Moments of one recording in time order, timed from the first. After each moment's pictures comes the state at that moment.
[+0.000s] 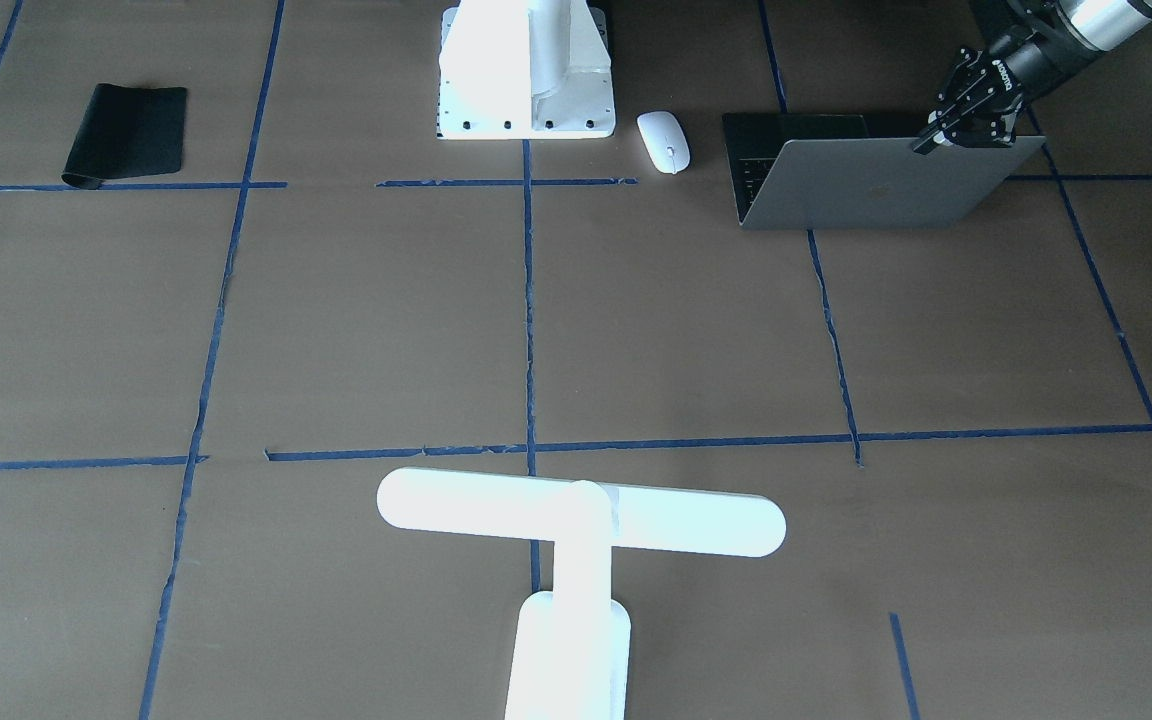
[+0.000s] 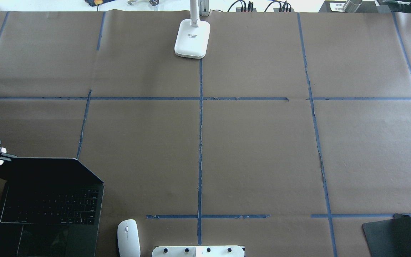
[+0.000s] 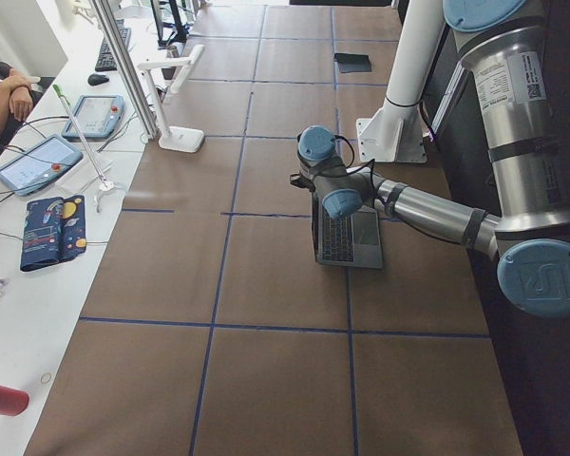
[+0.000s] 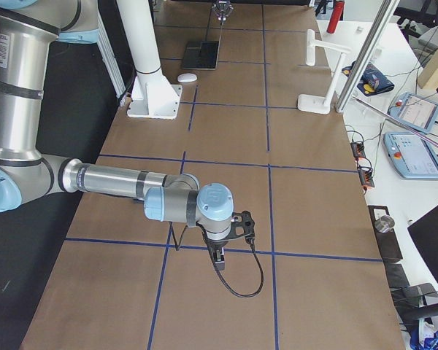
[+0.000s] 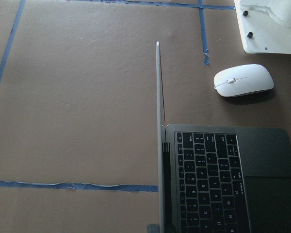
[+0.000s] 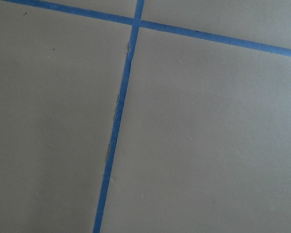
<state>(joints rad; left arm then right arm) -0.96 -1.32 -2.11 -2.26 -2.43 0.46 1.62 -1.80 1.73 -1.53 2.32 -0.24</state>
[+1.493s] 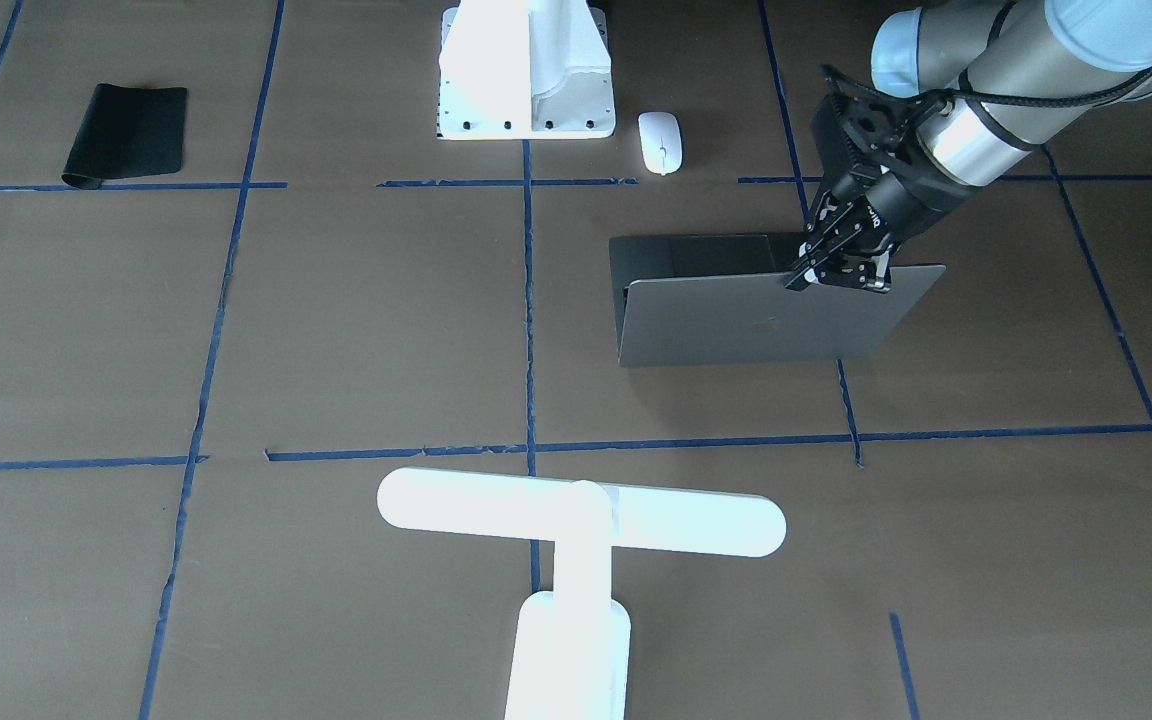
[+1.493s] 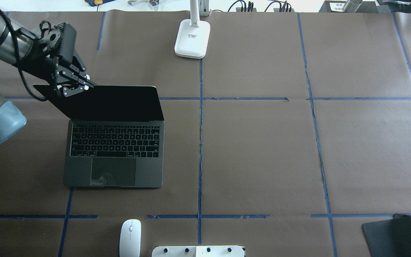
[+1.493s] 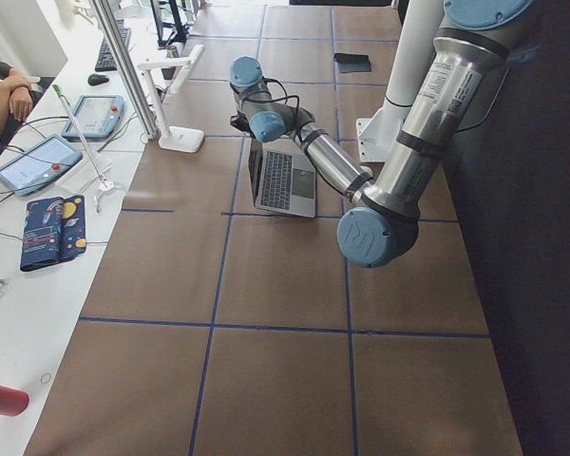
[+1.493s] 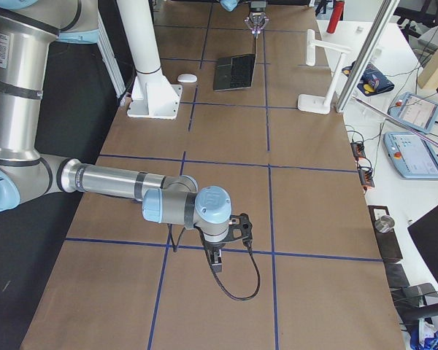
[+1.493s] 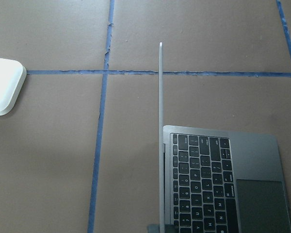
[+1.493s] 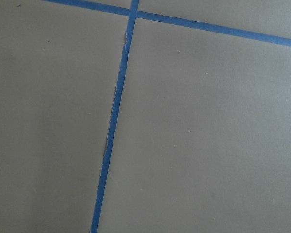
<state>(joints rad) -0.97 -2.03 -1.81 -1.88 -2.36 0.46 1.62 -1.81 1.72 -1.53 2.32 -0.24</state>
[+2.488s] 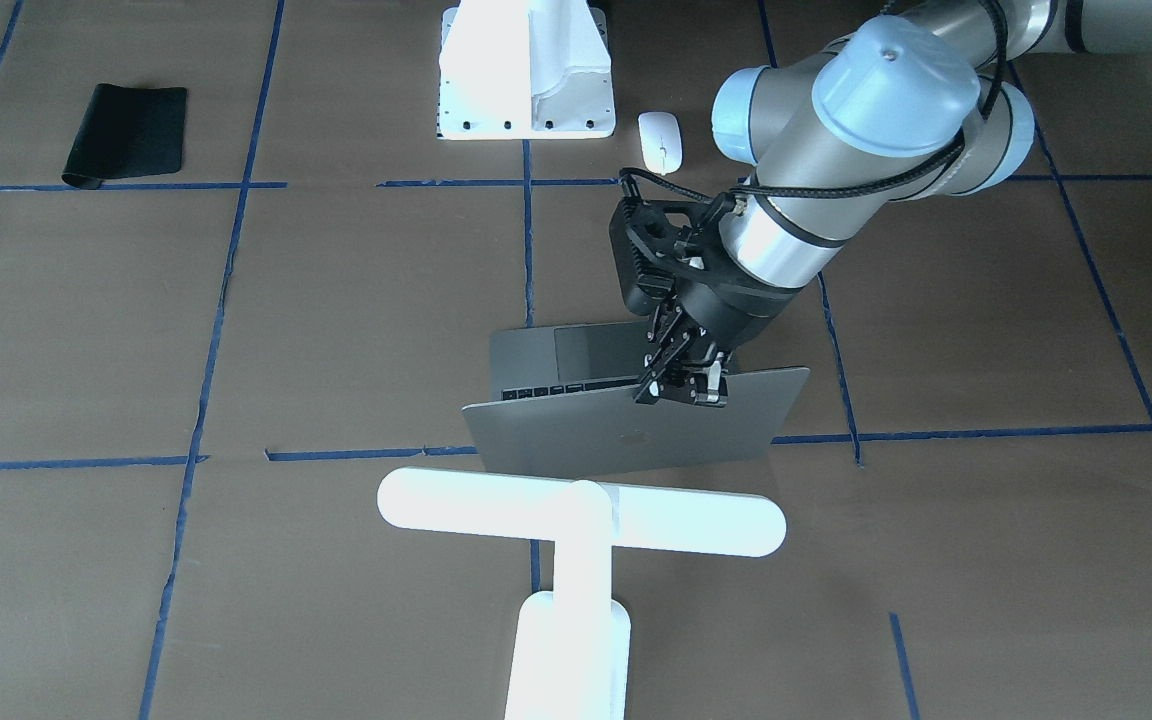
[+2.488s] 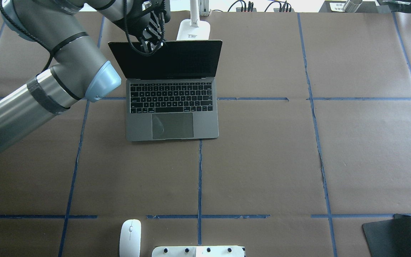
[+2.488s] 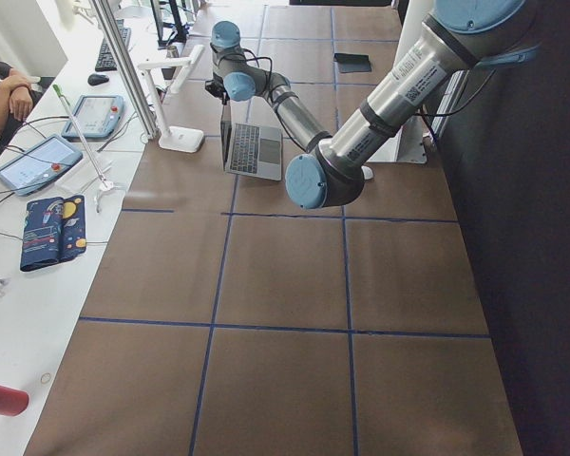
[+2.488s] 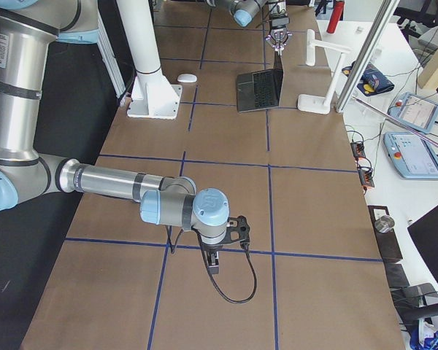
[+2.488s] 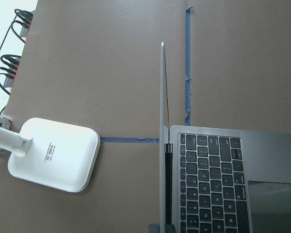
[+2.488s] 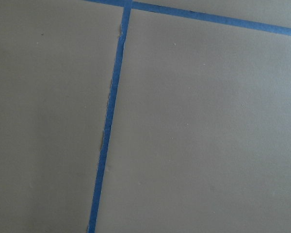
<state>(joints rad) -0.89 -2.42 -1.46 -1.94 -2.15 0.37 1.62 -1.82 1.72 -1.53 2.32 -0.23</state>
